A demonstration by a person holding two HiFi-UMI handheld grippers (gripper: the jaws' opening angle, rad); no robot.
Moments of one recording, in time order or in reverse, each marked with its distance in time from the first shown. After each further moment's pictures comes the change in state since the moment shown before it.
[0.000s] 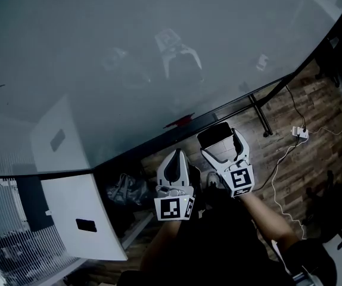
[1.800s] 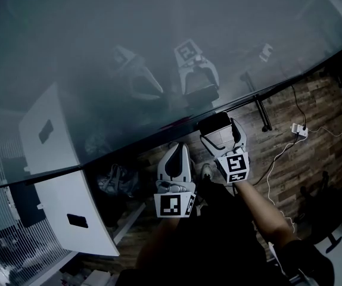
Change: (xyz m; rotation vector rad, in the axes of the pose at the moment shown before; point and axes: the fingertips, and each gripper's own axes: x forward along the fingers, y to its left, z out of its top) left arm 0.036 0.004 -0.040 -0.047 0.050 0.008; right arm 0.061 -0.038 -0.078 0.003 0.149 -0.011
